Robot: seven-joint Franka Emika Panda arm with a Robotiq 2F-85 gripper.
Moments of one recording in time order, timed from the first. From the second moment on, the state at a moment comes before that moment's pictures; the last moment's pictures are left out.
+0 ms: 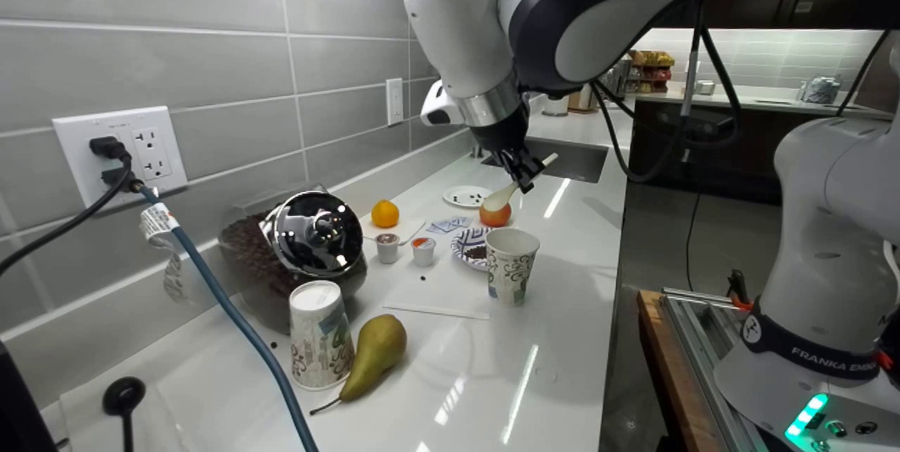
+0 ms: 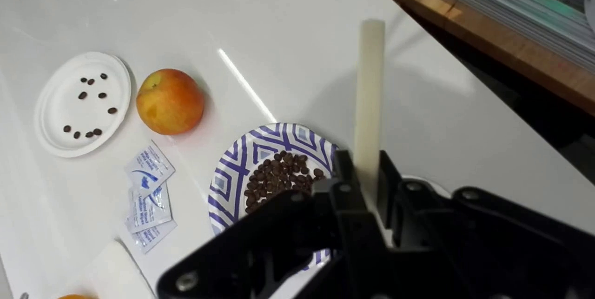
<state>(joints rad) 0.07 -0.17 0.03 -2.34 -0.55 1.75 -0.34</state>
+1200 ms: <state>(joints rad) -0.10 -0.22 -0.20 -2.46 -0.39 2.15 -0.34</state>
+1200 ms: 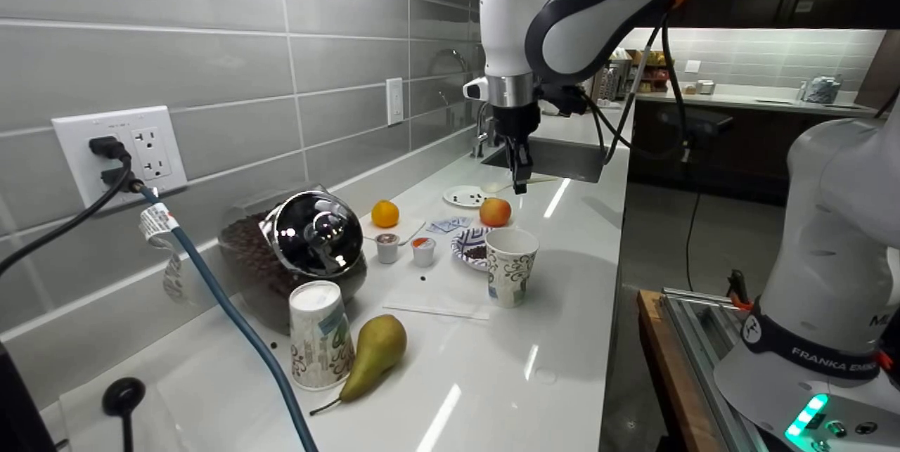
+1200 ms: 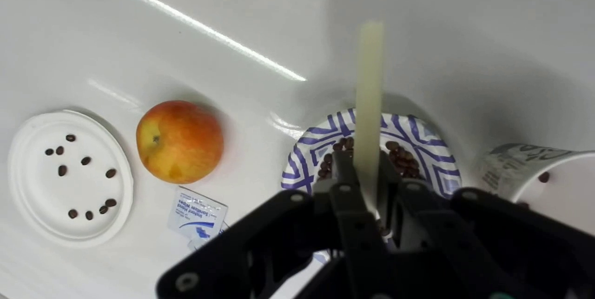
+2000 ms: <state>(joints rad) -0.20 0.06 -0.26 -2.37 -0.22 2.41 -0.35</state>
